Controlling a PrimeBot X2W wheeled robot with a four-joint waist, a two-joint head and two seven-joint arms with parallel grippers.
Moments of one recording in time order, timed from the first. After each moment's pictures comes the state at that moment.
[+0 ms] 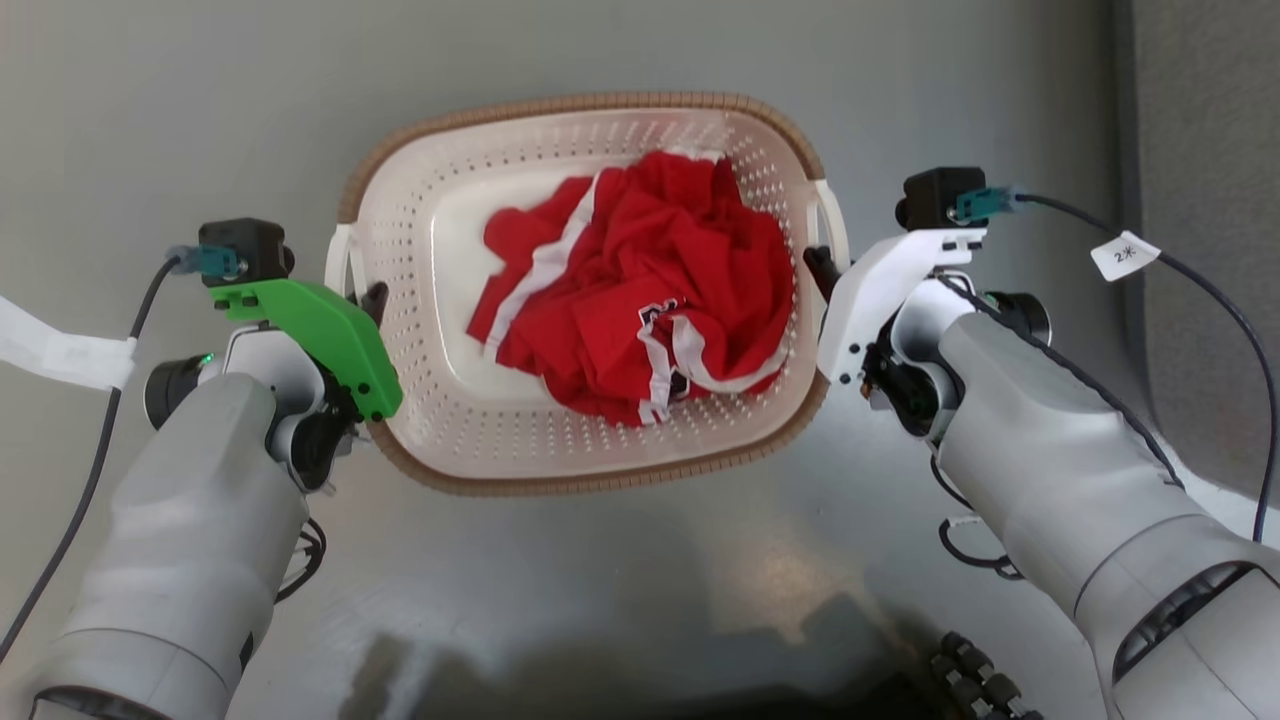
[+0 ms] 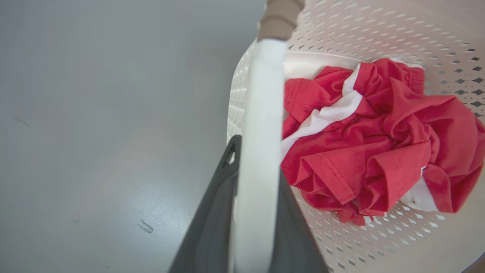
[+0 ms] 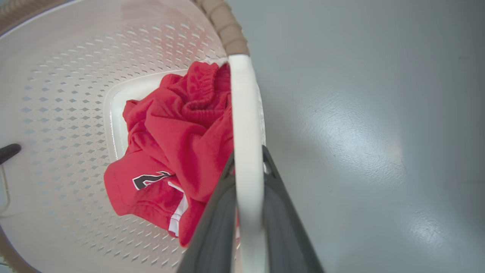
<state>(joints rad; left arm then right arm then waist) -0.86 0.14 -0.71 1.03 -0.97 -0.12 0.05 -0.87 -0.05 0.82 1.07 0.92 -0.02 0.01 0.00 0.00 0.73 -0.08</state>
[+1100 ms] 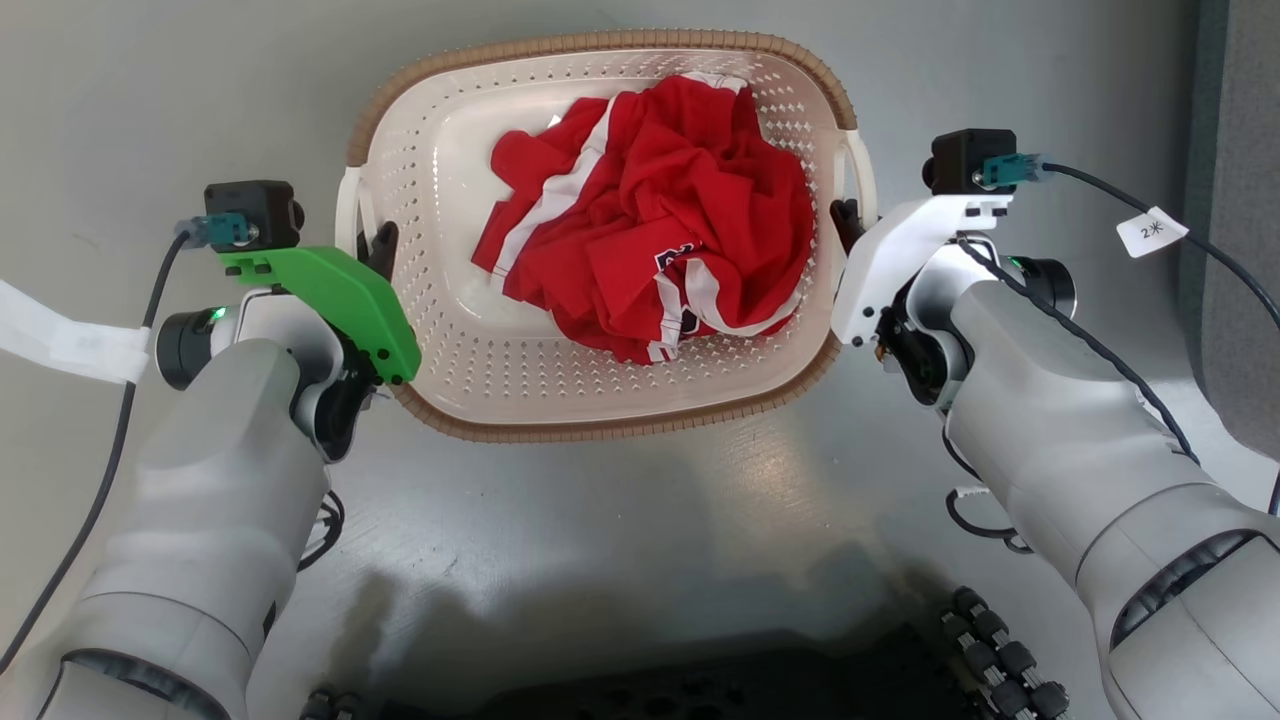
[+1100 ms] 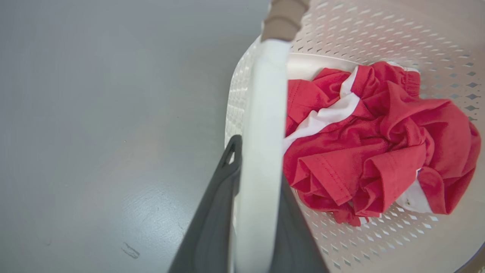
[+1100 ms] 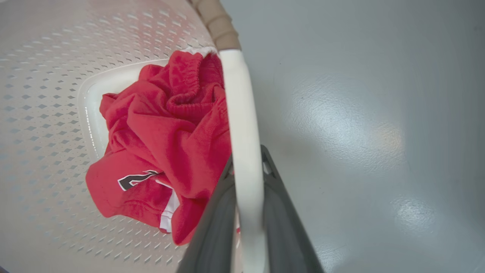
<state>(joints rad) -0.93 0.09 -0.74 1.09 -0.95 -0.12 -0.10 -0.94 -0.04 0.81 1.16 0.91 -0.04 -0.07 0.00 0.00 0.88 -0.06</state>
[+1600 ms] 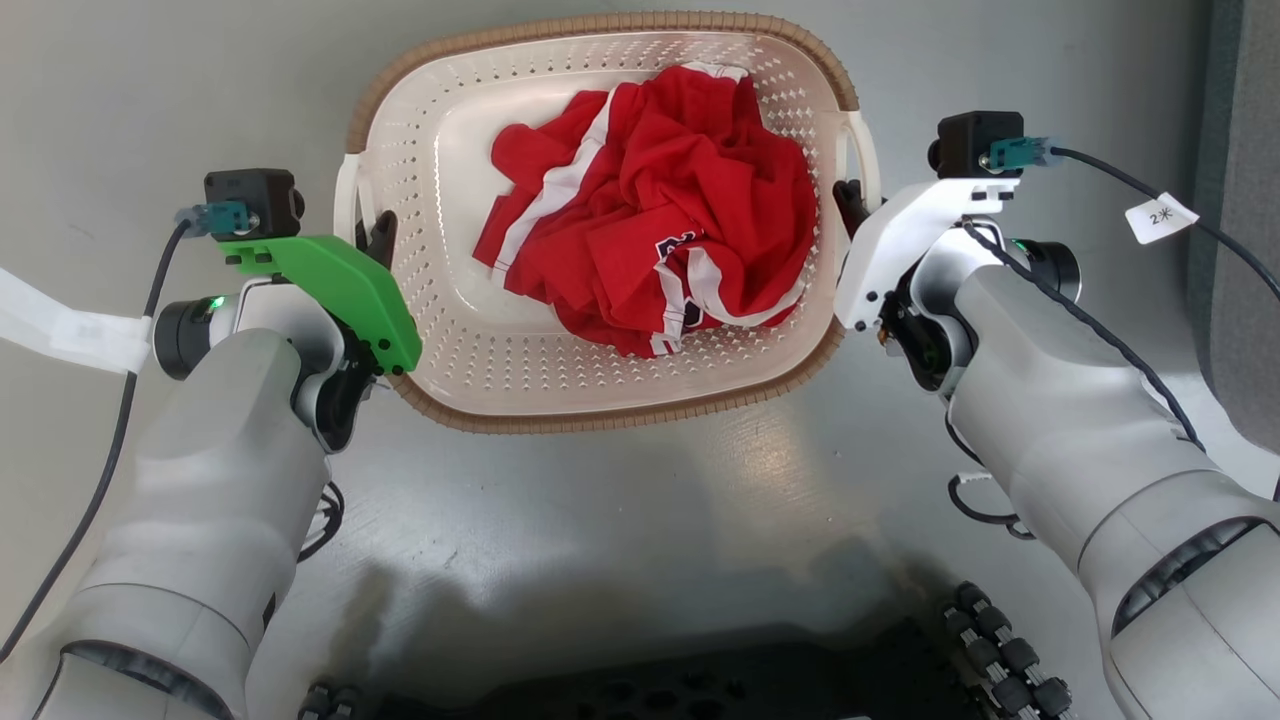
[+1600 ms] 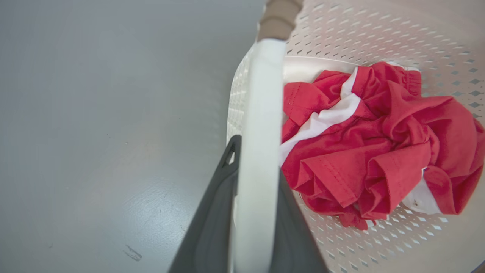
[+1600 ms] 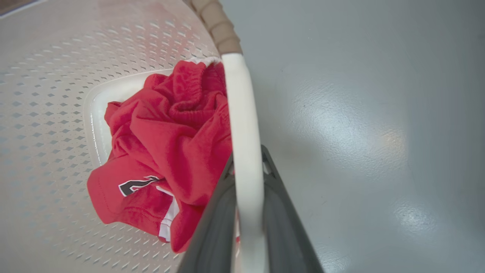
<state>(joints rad) -0.94 0.09 -0.76 1.09 -0.96 -0.12 -0.10 -0.97 -0.04 0.81 1.17 0.91 -0.02 -0.08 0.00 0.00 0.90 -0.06</state>
